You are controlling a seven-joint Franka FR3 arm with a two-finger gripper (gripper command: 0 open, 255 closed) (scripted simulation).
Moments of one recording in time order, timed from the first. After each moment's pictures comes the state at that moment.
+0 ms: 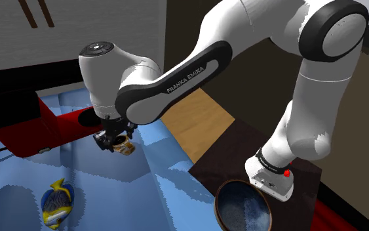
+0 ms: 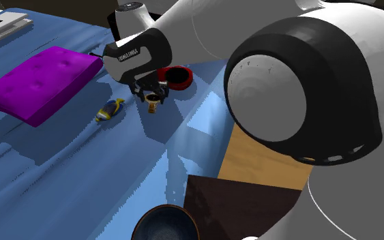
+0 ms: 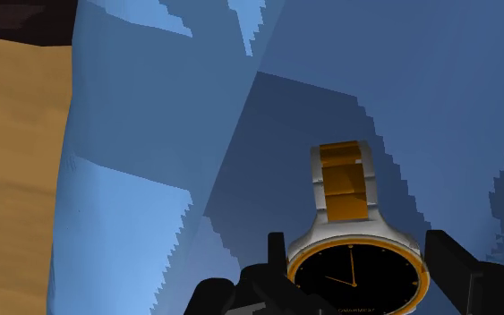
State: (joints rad) arm 0.31 0.34 0.47 -1.89 -0.19 2.18 0.85
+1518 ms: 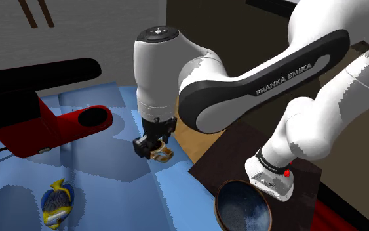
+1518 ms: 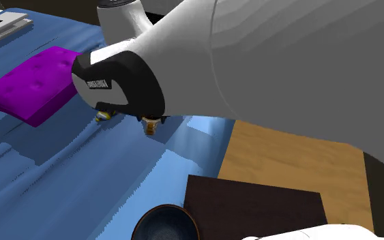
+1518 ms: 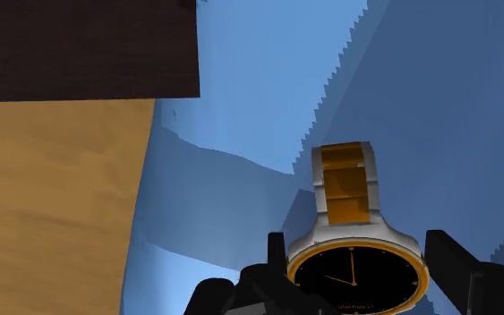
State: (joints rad) arm 0.31 -0.15 0.54 -2.28 0.10 2.14 0.77
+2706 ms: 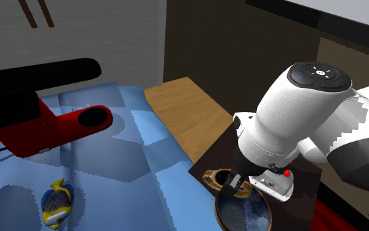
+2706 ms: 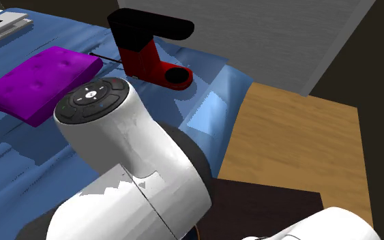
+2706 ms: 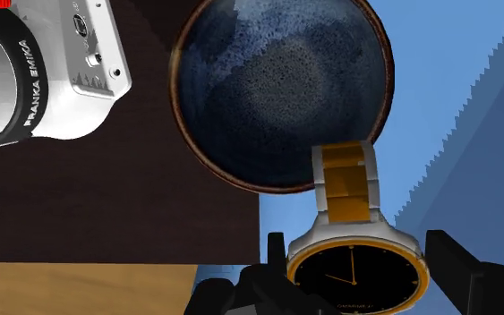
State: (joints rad) arm 0.66 -0.85 0.56 -2.73 0.44 1.93 0.87
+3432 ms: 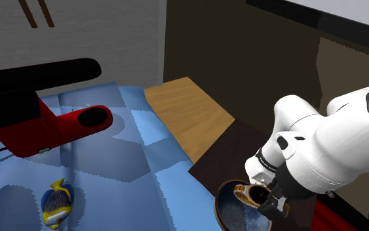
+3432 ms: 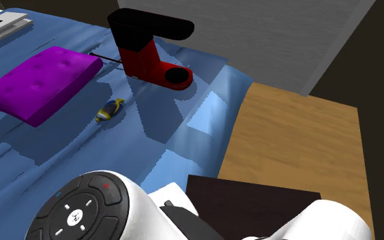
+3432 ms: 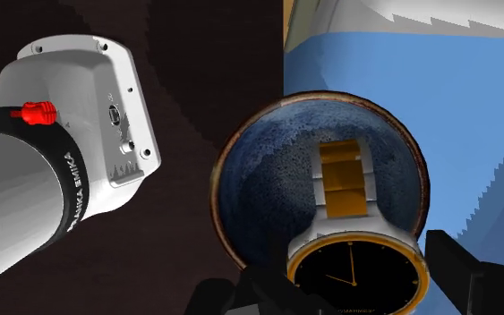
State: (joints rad) arm 0.88 -1.10 0.64 -2.84 0.58 1.79 1.04
